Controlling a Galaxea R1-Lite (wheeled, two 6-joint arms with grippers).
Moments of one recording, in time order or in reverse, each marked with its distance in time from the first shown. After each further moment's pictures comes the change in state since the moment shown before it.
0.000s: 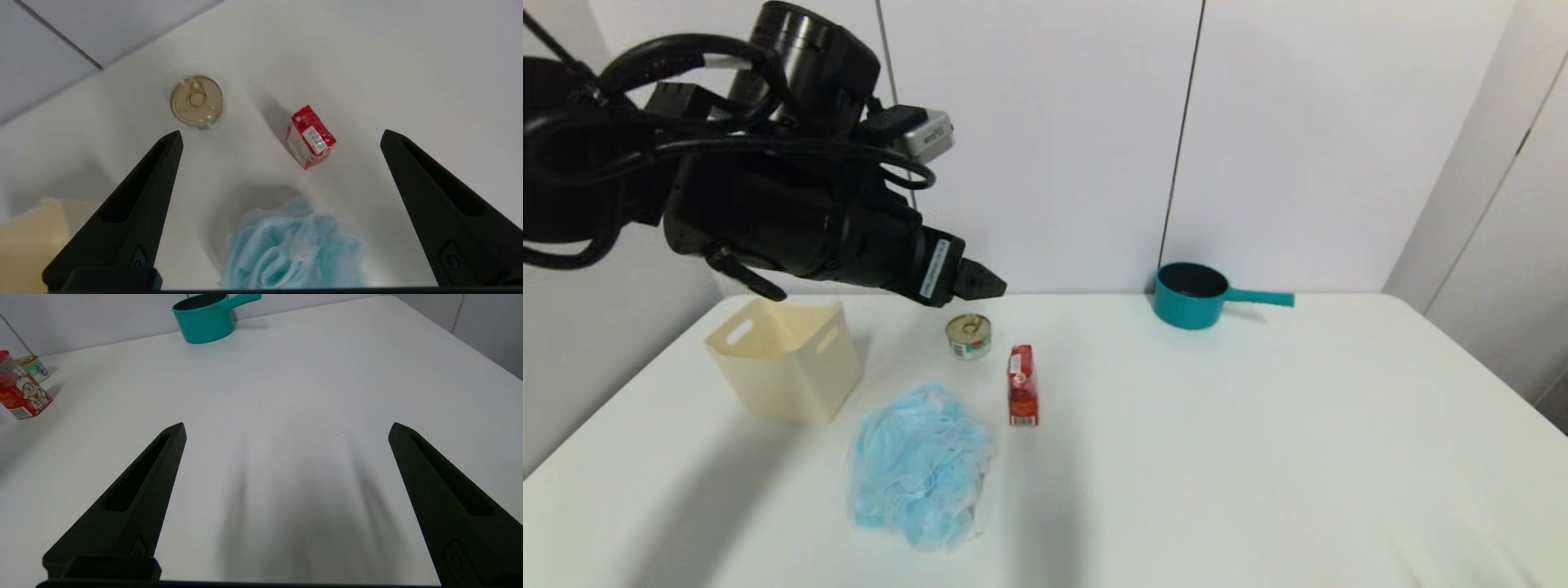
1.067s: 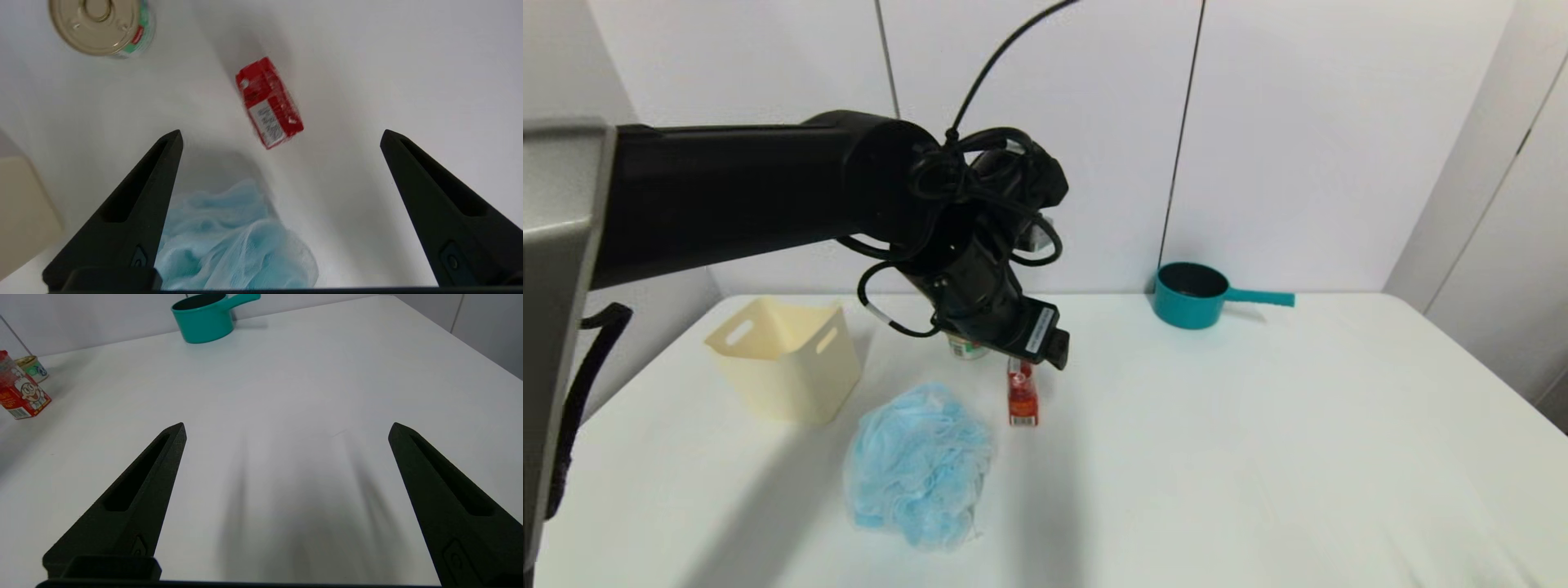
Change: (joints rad) left arm -0.116 0.390 -0.421 0.413 0.087 -0.194; right arm 0.000 0.000 0.000 0.000 0.000 0.000
